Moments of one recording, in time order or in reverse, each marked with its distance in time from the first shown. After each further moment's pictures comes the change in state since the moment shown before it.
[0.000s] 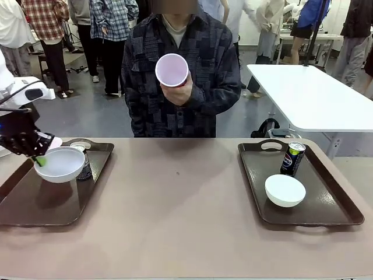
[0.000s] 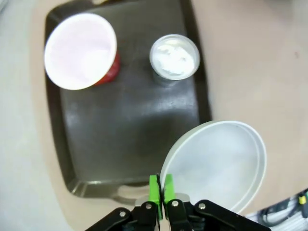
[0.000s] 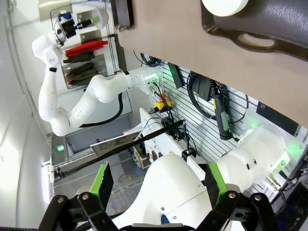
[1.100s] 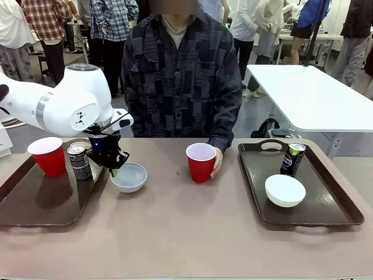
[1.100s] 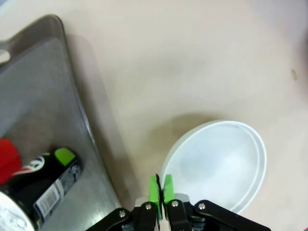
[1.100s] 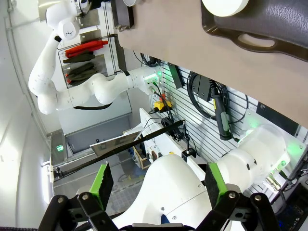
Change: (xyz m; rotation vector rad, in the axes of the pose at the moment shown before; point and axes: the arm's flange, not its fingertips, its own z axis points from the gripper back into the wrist) left arm 0.086 -0.149 -0.127 0.004 0.072 -0.170; right arm 0.000 0.000 0.000 -0.001 -0.001 0.001
